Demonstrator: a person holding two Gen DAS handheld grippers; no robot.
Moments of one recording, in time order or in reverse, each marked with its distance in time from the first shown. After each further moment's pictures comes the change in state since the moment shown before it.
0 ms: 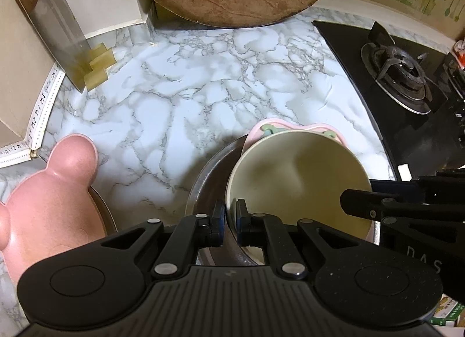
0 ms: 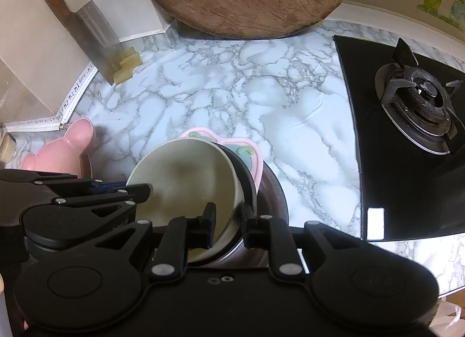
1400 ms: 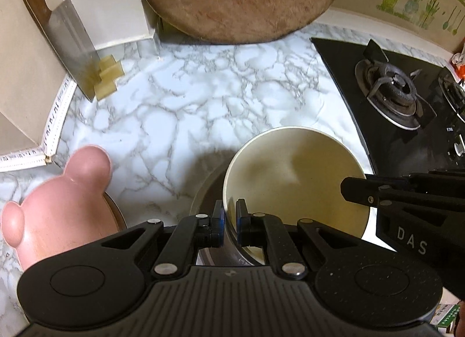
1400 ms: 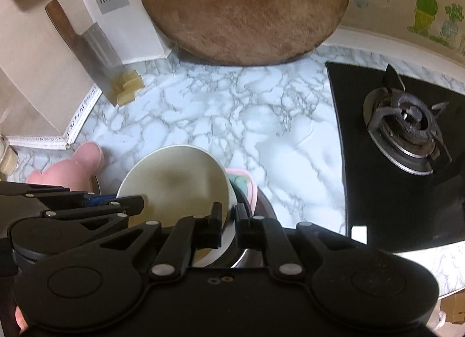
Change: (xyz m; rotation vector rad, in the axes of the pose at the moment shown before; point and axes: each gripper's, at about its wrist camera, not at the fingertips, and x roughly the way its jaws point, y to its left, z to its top) left arm -0.033 -0.003 0.010 -0.025 -0.015 0.001; right arm -0.026 0.005 0.014 -0.001 -0.054 -0.030
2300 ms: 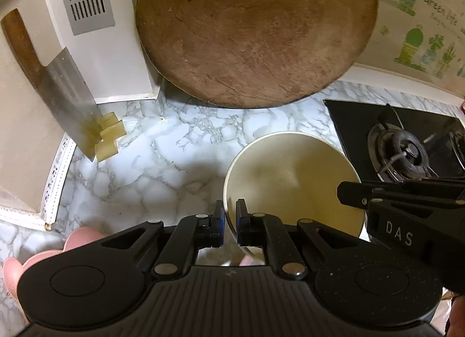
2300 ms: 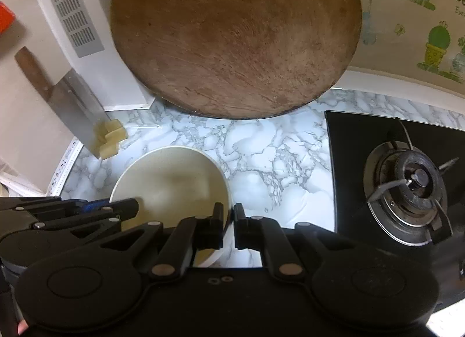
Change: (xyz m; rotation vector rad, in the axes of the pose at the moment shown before) left arm 0.003 -0.002 0.083 -0.061 -0.137 0.020; right arm 0.018 -0.020 0.088 -0.011 -0.084 -0.002
